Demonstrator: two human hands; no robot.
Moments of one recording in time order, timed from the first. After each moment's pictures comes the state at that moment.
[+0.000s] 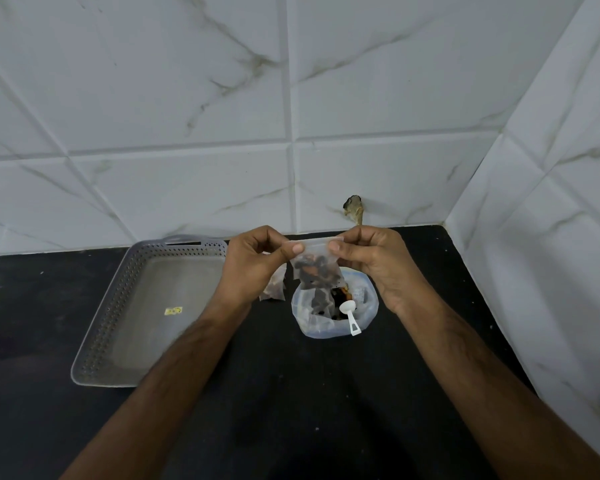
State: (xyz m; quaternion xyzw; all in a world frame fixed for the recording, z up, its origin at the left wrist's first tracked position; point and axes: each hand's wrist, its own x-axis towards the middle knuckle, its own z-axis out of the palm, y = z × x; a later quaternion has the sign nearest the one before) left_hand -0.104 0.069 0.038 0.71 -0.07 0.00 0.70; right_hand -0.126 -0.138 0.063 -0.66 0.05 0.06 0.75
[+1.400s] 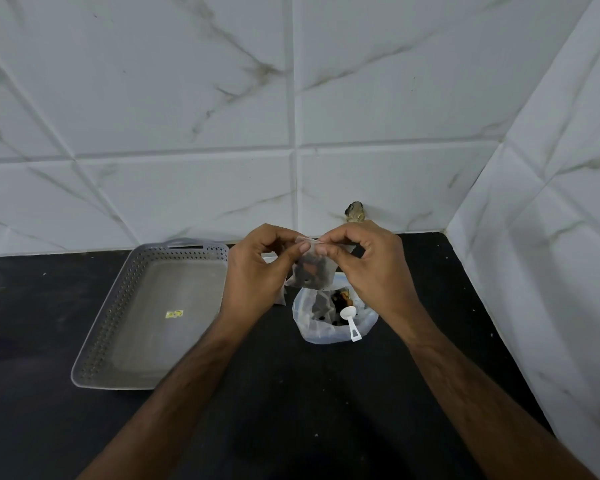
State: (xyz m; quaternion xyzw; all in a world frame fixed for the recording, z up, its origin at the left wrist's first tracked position) left_hand -0.119 0.063 0.051 0.78 -0.14 0.14 0.59; right_hand -0.133 -0.122 0.073 -0.83 -0.17 -0.21 0.49
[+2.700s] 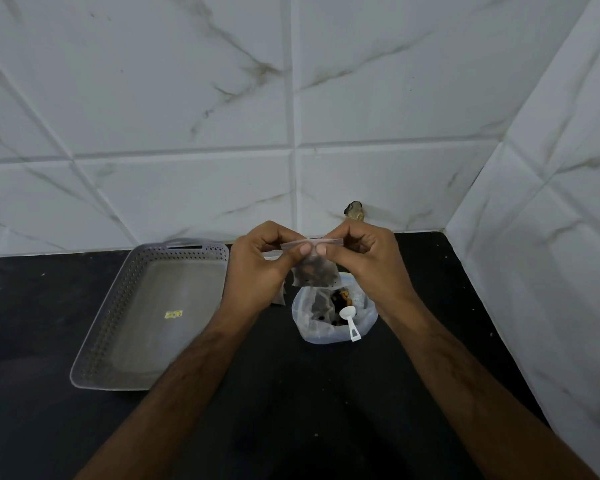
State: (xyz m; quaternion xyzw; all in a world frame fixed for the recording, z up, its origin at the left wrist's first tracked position) left_hand -0.114 0.062 0.051 0.75 -0.12 0.09 0.64; right_hand -0.129 -0.124 0.067 -0.76 -0.07 -0.07 0.64
